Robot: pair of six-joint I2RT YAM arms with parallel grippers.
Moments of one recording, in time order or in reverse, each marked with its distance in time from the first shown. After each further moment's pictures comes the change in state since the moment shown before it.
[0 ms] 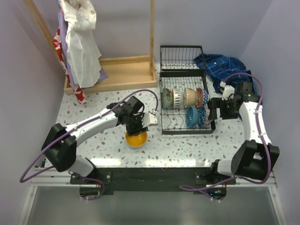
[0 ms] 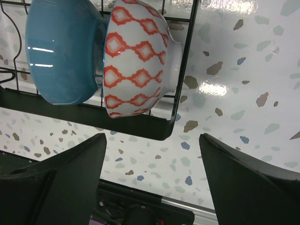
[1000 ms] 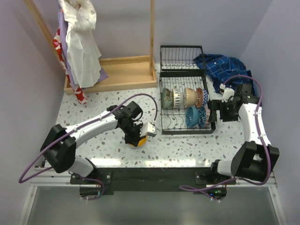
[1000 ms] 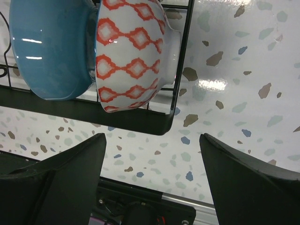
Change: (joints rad) left arm -0.011 -0.016 -0.038 -0.153 0.284 0.077; right arm 0.000 -0.019 -0.033 -0.002 0.023 0.007
